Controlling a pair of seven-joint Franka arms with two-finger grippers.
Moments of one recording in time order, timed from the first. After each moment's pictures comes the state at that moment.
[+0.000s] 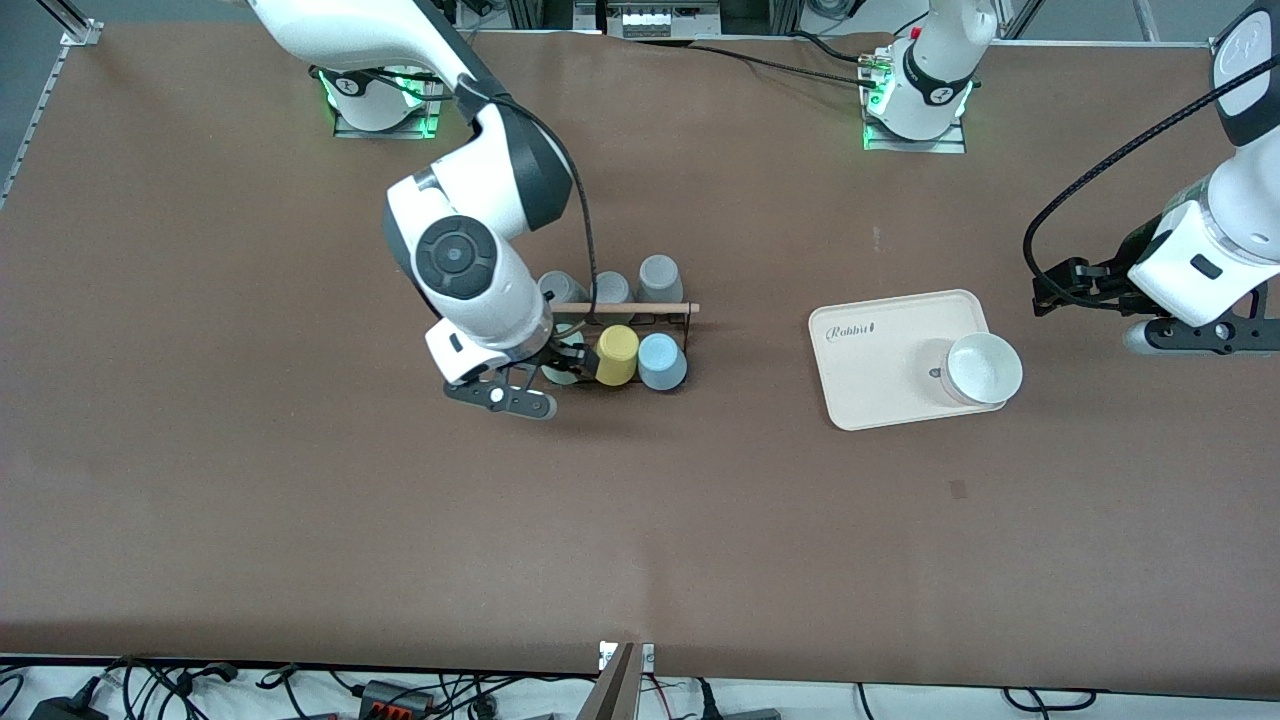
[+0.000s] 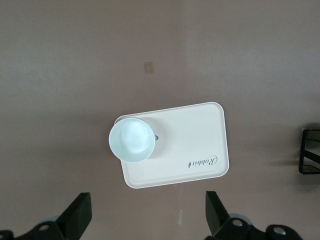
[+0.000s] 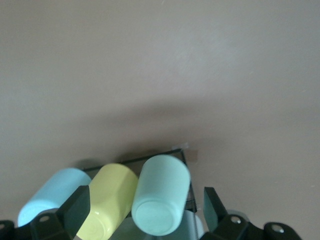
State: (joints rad) left arm 0.01 0.17 -0.09 -1.49 0.02 1.60 -0.09; right arm 0.54 0.63 -0.01 -1.24 0.08 1.89 0.76
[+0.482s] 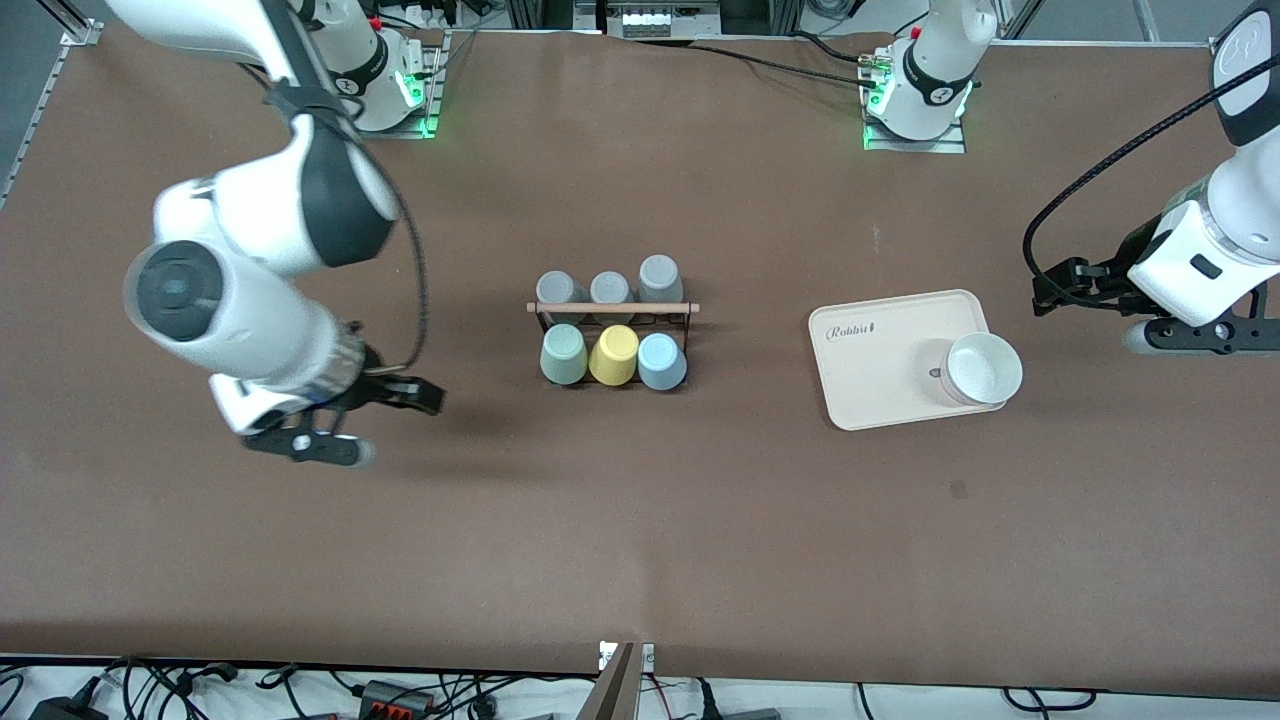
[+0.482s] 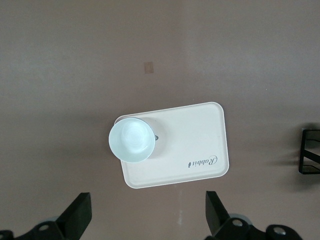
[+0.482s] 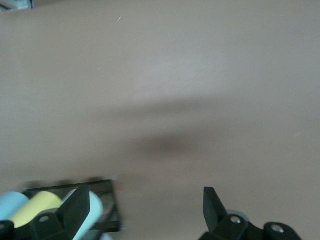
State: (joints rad) left arm 0.01 0.17 -0.09 -1.49 0.02 1.60 -0.09; right arm 0.30 0.54 -0.03 -1.21 0.06 1.77 0.38
